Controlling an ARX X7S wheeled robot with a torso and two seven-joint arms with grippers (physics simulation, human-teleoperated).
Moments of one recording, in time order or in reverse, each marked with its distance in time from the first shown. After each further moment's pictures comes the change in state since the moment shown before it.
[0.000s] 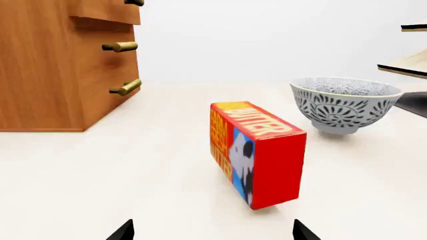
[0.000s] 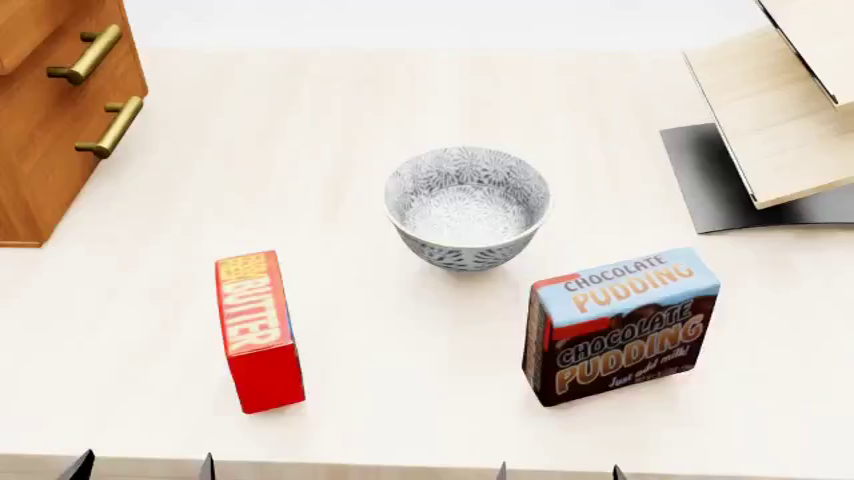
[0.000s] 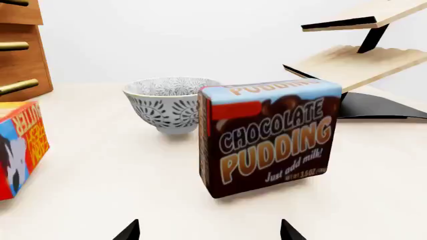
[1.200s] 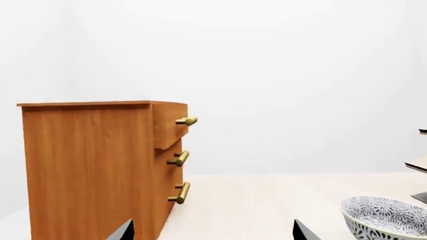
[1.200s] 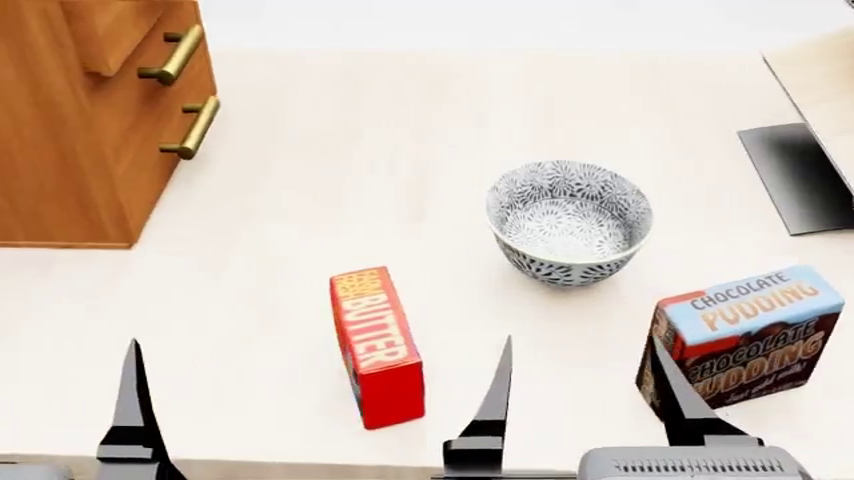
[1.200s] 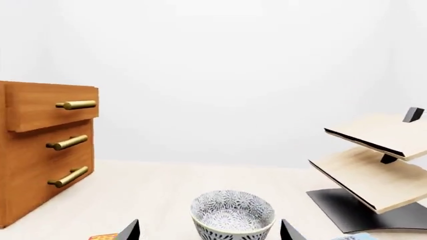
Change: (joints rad) left arm 0.010 -0.116 0.090 0.593 -0.055 -0.287 -0.161; right arm 0.055 0.120 -0.088 -0.641 0.070 0.452 0.118
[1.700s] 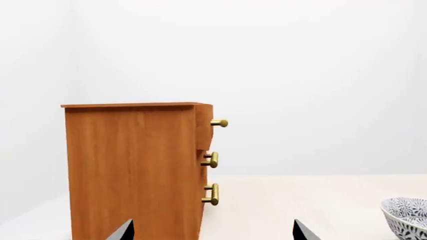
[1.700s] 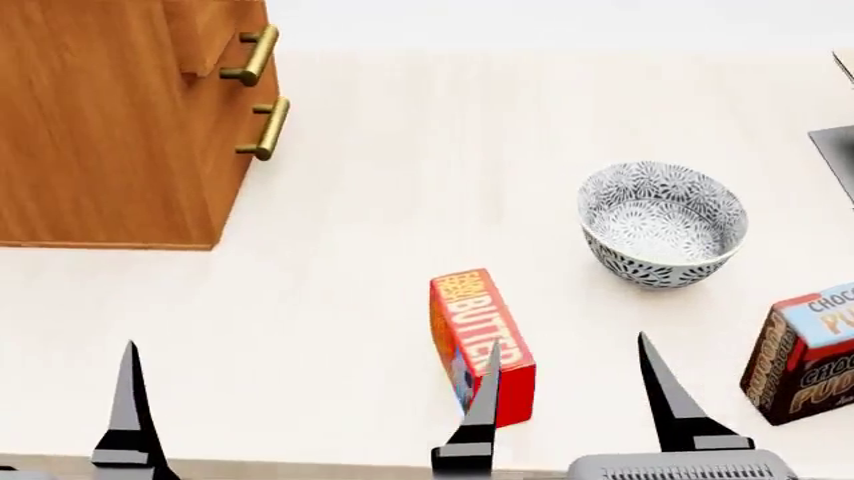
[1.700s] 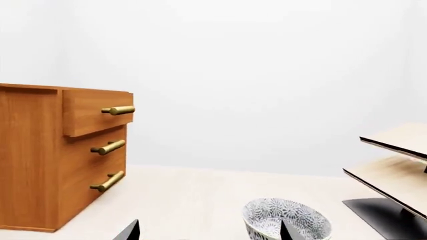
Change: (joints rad) left arm 0.010 -0.030 0.016 0.024 -0.025 -0.002 -0.028; right arm -0.007 0.028 -0.033 0.004 0.011 -0.037 0.018
